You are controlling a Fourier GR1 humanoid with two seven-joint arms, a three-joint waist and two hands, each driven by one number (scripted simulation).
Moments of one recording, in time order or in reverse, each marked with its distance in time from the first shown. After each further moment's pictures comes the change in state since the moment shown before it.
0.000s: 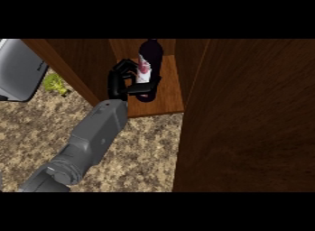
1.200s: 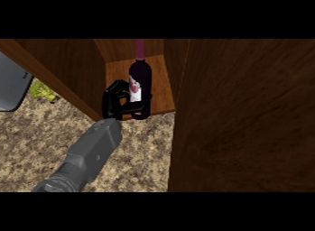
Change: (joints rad) left arm 0.164 -0.003 -0.038 -0.024 0.086 -0.081 -0.053; right arm 0.004 0.028 0.020 0.012 -0.036 0.015 -0.024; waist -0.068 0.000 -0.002
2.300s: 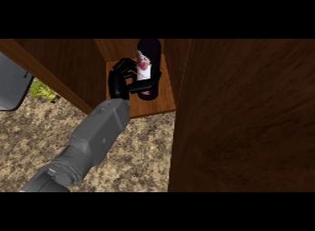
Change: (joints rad) left arm -0.150 0.000 -0.053 -0.030 0.068 0.136 0.077; right arm 0.041 -0.005 -0.045 0.006 -0.026 0.031 -0.029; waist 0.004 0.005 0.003
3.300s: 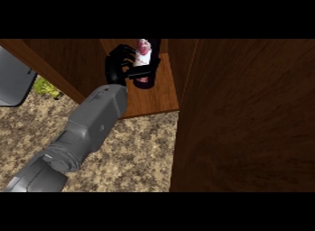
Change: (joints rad) left arm -0.138 0.033 -0.022 0.102 -0.031 0.088 0.101; right arm 0.041 -0.007 -0.023 0.001 -0.008 0.032 -0.035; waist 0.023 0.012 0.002
